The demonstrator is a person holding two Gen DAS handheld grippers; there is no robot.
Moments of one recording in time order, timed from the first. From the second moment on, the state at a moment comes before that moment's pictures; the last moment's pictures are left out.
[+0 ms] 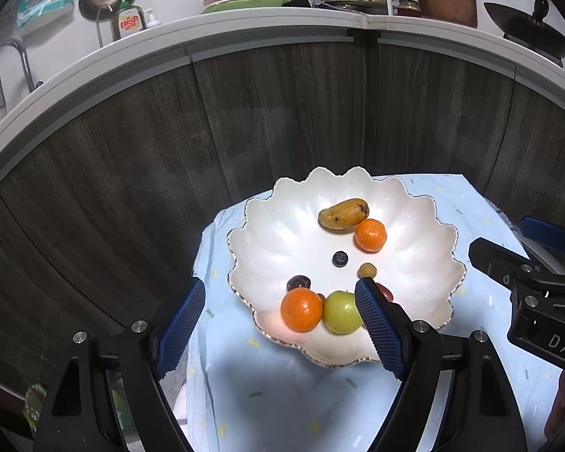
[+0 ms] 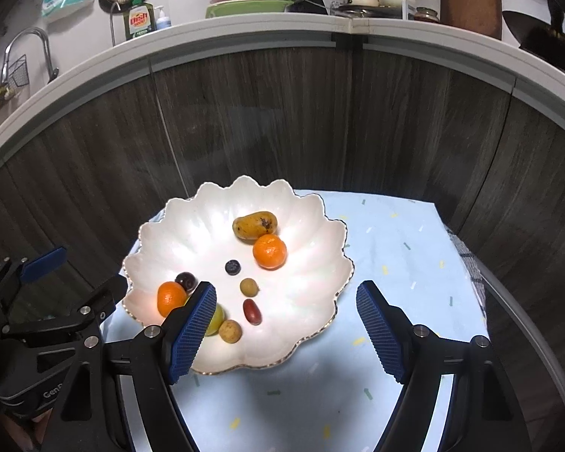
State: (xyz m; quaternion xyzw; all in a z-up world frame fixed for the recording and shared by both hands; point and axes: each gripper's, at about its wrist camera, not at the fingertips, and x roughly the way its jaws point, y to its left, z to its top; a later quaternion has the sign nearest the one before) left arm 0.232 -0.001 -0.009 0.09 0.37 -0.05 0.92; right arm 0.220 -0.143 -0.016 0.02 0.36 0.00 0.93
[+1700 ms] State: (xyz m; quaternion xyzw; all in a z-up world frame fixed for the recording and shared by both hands) left arm 0.059 -0.013 0.005 0.07 0.36 -0.04 0.93; right arm 0.041 -0.178 -0.010 0.05 0.33 -0.05 0.94
